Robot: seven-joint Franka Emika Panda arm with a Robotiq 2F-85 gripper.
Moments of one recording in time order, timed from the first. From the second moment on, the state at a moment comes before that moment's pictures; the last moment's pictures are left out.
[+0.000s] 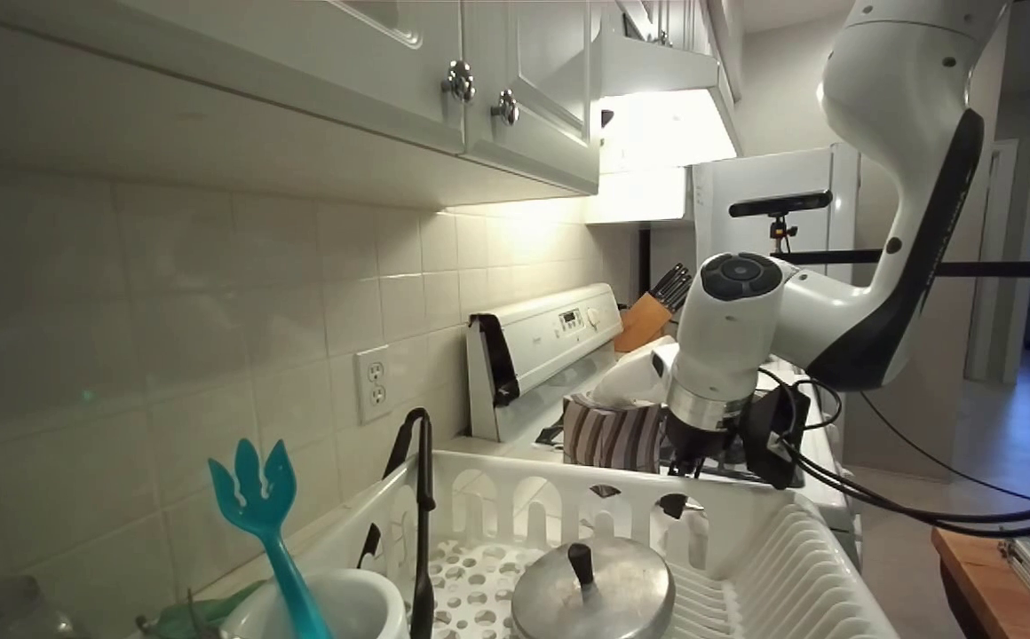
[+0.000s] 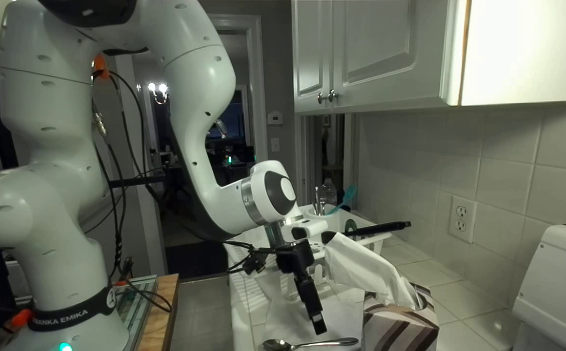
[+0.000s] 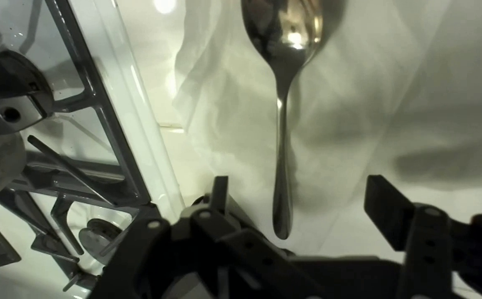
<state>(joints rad) -0.10 0.20 -0.07 -2.55 -1.34 2.74 1.23</state>
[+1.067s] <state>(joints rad) -0.14 0.02 -0.09 -2.60 -1.13 2.81 0.90</state>
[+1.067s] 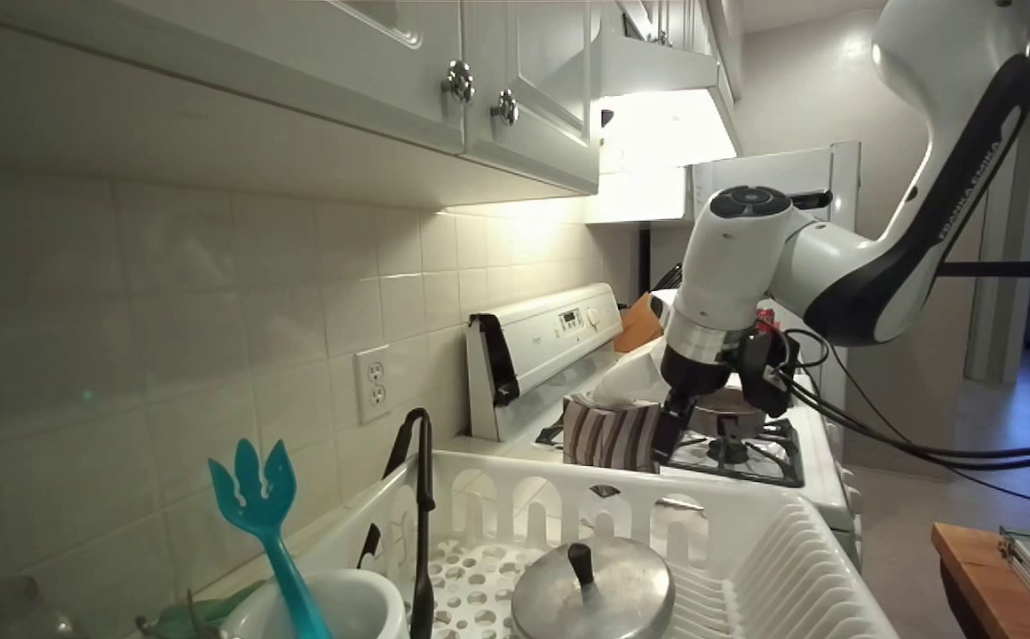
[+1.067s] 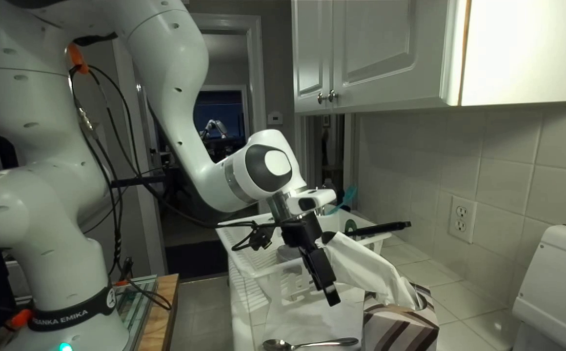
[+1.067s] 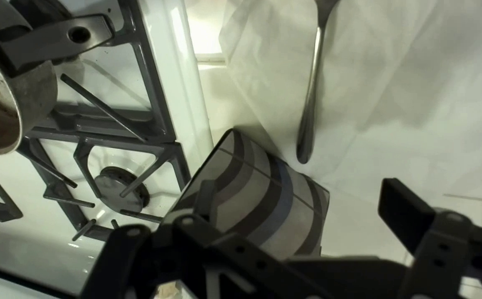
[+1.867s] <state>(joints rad) 0.02 -0.28 -0.09 -2.72 -0.27 2.61 0.29</state>
